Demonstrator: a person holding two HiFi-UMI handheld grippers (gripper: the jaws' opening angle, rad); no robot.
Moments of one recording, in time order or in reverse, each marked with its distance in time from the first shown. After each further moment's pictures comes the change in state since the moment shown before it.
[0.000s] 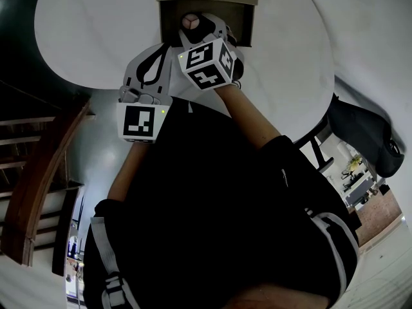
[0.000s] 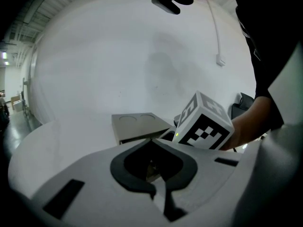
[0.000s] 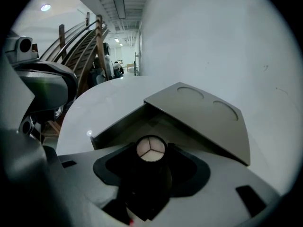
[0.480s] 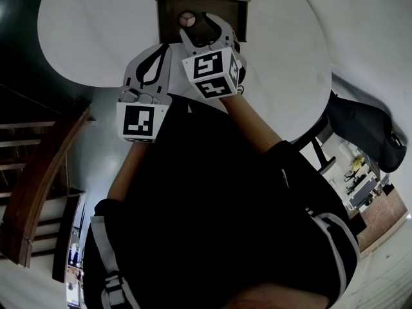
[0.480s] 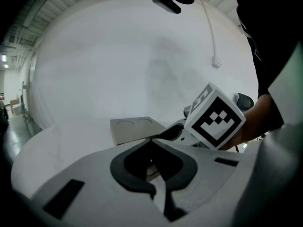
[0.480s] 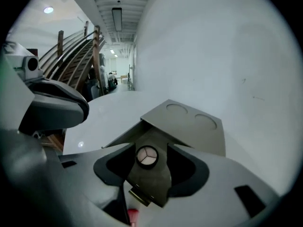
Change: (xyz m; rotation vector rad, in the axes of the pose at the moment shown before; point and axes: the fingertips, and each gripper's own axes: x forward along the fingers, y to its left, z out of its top) left arm -0.014 -0.014 0.006 0.028 -0.039 -0.003; right arm -0.048 -0.006 0.015 0.042 -0.143 -0.089
